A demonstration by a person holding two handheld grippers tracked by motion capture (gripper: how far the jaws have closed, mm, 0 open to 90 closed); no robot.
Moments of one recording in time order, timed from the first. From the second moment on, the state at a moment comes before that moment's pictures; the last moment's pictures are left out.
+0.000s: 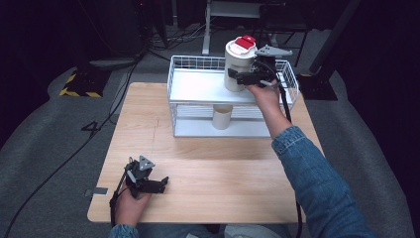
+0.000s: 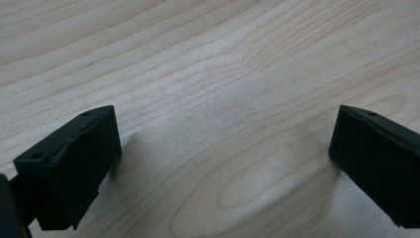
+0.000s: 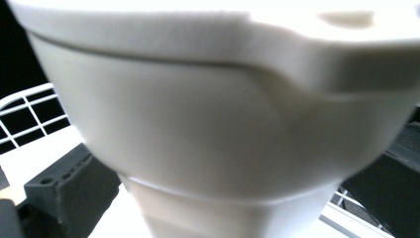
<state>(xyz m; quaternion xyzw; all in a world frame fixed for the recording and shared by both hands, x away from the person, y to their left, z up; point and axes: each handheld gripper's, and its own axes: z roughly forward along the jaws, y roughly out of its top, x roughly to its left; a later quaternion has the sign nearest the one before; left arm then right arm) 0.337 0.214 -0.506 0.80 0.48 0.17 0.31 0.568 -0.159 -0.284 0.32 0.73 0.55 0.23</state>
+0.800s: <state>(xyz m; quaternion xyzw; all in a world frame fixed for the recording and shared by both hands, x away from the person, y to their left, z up) 0.341 0.213 -0.506 0.80 0.48 0.17 0.31 0.519 -0.199 -0.259 0.31 0.74 0.54 0.24</state>
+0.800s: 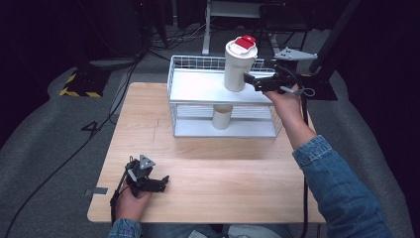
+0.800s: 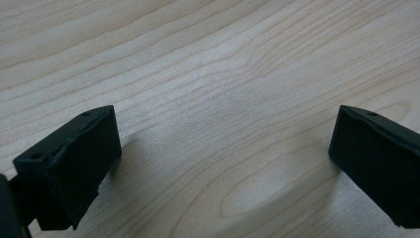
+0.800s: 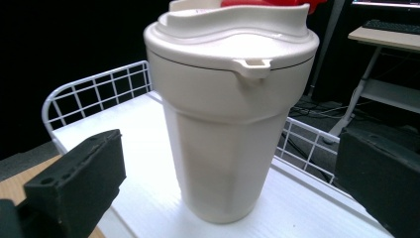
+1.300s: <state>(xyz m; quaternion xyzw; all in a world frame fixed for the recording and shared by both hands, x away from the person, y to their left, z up) 0.341 0.213 -0.506 0.80 0.48 0.17 0.31 0.471 -0.227 -0.259 0.29 0.76 0.54 0.22</state>
